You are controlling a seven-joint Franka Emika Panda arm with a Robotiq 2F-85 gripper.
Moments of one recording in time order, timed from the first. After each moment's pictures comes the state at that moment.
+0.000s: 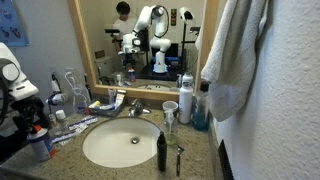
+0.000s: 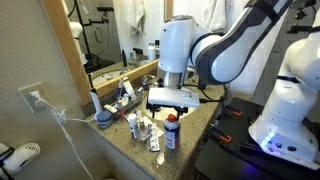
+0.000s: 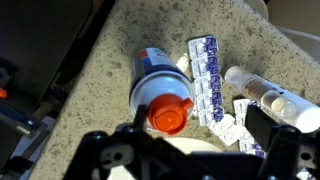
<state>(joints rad) 0.14 -0.09 0.55 -2.68 -0.03 2.70 1.66</state>
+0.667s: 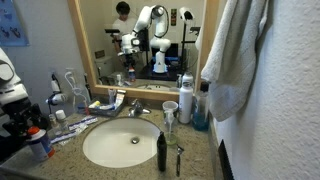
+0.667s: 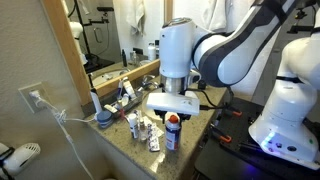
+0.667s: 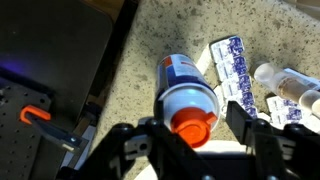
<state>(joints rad) 0.25 -0.09 0.48 -2.67 -0.05 2.60 1.87</state>
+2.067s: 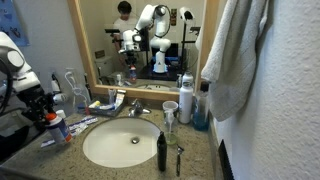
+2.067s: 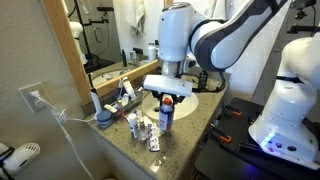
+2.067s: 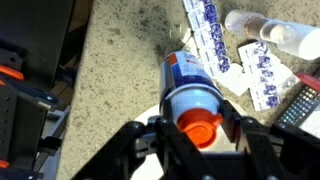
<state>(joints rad) 0.25 -0.16 0.36 -2.65 -0.18 2.56 1.89</state>
